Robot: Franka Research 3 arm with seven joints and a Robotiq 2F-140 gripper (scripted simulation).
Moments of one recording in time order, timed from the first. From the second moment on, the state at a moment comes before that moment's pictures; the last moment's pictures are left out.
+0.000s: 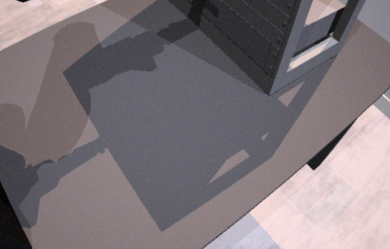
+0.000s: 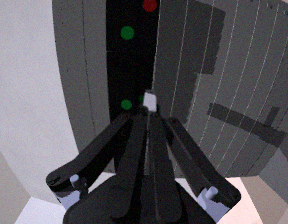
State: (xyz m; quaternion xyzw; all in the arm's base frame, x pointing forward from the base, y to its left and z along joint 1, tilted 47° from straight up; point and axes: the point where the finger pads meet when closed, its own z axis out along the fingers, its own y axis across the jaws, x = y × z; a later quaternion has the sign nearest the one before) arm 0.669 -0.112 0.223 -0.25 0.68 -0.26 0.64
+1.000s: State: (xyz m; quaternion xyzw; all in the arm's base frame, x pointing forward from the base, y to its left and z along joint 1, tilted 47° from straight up) arm 0.639 -0.151 0.248 -0.25 0.67 -0.27 0.64
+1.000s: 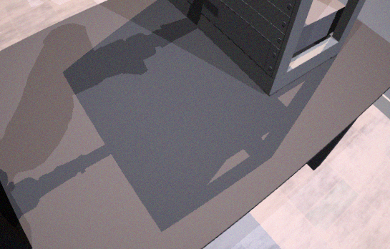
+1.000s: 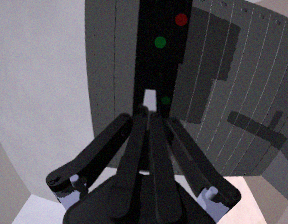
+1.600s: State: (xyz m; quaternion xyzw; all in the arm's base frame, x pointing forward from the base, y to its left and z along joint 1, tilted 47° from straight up) arm 0.666 -0.149 0.246 -0.25 0.67 -0.27 0.64
